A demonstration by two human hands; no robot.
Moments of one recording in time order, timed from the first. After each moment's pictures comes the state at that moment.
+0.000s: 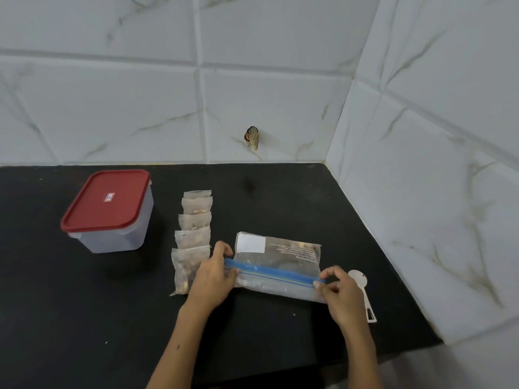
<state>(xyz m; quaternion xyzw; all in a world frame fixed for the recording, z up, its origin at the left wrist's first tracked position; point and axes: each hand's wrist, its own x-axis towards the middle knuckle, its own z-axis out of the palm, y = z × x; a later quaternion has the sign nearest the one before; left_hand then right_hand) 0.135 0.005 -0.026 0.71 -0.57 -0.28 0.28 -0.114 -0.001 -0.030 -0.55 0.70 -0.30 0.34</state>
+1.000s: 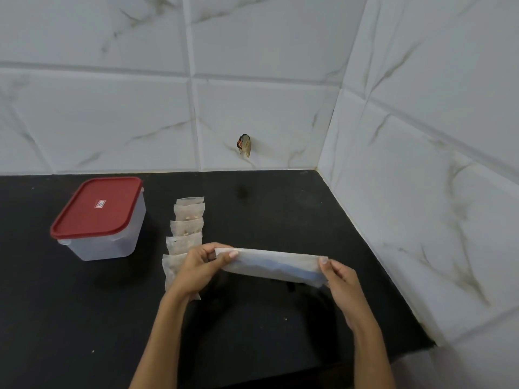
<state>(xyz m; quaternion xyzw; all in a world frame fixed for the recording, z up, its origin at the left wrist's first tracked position) 0.147 -0.004 -0.009 0.55 -0.50 -0.49 0.46 -0.127 -0.016 -0.008 -0.52 0.62 -0.38 0.46</state>
